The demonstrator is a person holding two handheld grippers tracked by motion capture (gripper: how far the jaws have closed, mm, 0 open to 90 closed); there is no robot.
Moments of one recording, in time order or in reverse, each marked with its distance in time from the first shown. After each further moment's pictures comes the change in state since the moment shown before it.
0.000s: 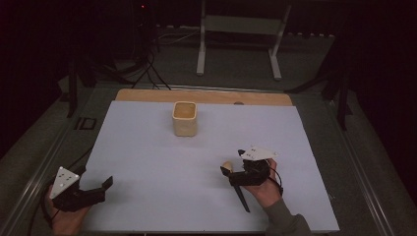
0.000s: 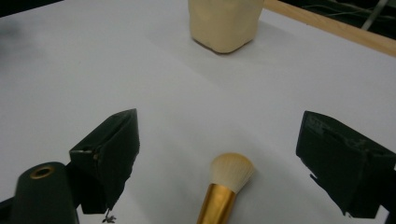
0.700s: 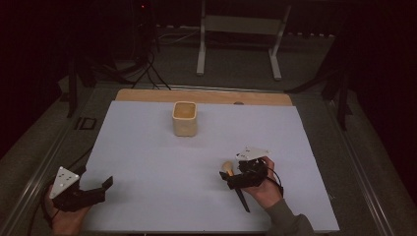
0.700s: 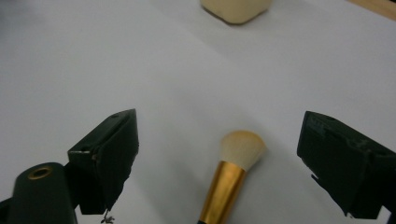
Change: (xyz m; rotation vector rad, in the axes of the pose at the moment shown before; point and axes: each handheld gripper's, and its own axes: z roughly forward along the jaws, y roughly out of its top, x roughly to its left) left arm 0.000 0.000 0.000 0.000 -0.003 -0.002; right arm 0.005 0.003 0.005 0.134 0.013 -0.032
